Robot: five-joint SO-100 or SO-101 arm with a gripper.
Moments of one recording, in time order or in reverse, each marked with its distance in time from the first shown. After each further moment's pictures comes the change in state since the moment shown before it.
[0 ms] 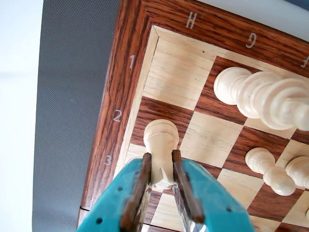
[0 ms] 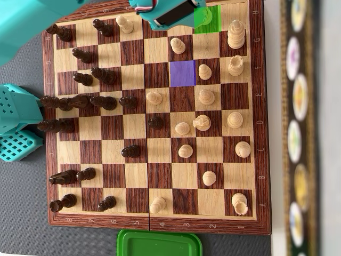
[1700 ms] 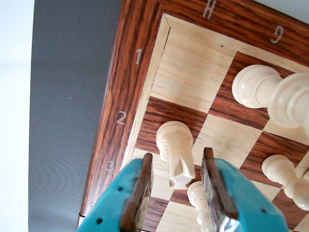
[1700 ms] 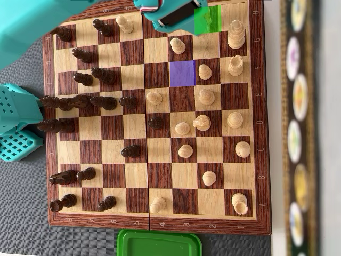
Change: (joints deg) arm -1.1 -2.9 -1.1 0.0 0.0
